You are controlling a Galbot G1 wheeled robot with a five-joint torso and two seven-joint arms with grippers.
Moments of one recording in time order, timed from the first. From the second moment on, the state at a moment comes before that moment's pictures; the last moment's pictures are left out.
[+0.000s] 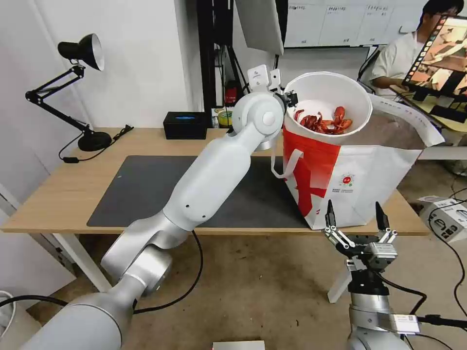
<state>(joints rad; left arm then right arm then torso) 0.07 -1.59 0.15 -1.45 -1.22 0.52 -0.77 -1.68 1.43 0.55 2.20 0.09 0.44 0.11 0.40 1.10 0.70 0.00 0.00</state>
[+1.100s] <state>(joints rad) 0.12 -1.59 0.19 -1.47 -1.14 0.47 -0.71 -1.66 1.43 0.55 2.19 0.10 0.44 0.11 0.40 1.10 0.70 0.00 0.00</state>
